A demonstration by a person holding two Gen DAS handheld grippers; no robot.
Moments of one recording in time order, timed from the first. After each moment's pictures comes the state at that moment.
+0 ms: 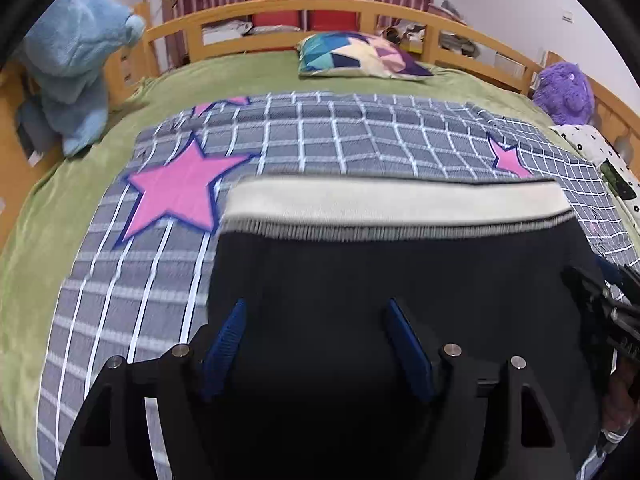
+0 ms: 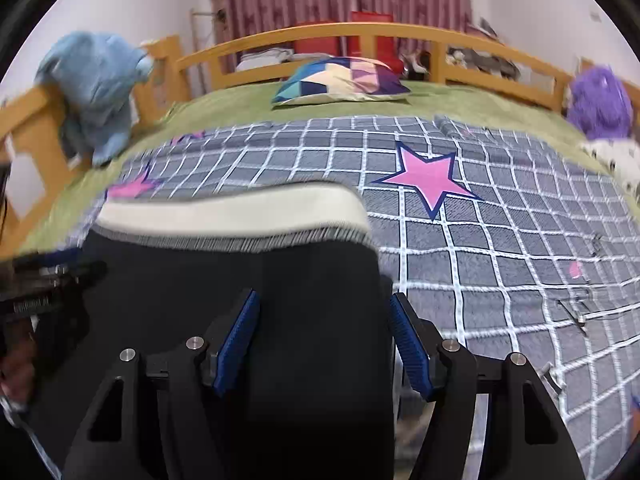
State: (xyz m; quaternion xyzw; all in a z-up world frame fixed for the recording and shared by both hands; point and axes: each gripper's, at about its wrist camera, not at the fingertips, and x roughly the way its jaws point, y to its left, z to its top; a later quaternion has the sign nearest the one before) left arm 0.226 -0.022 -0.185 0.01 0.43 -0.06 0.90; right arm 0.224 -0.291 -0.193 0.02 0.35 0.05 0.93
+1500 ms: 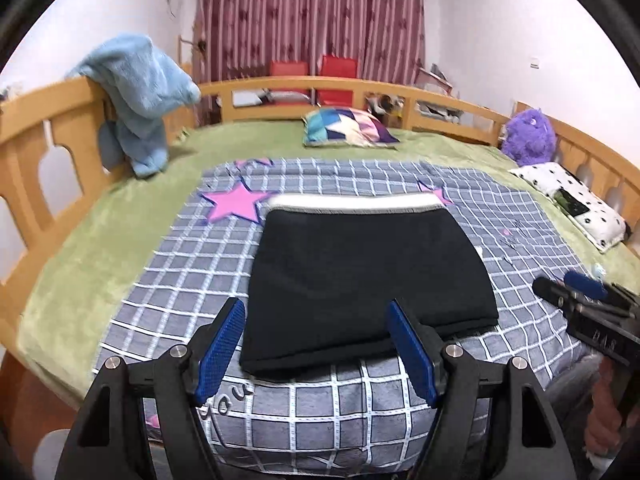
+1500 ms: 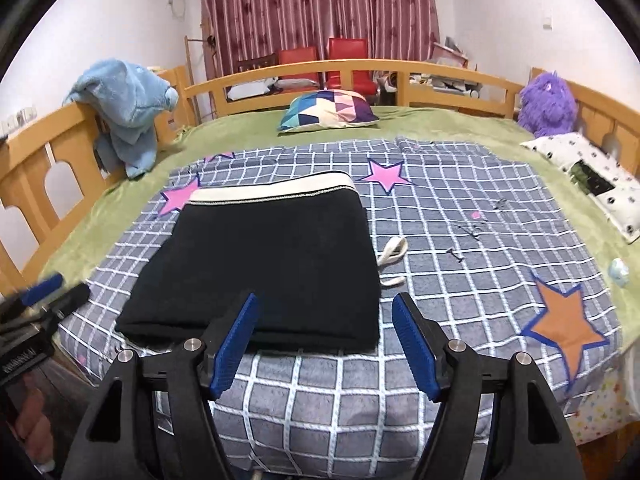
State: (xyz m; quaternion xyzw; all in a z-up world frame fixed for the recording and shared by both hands) left arm -0.017 -0.016 -0.085 0.00 0.30 -0.05 0.95; right arm 0.000 -0.269 -0.096 0.04 0.33 0.00 0.94
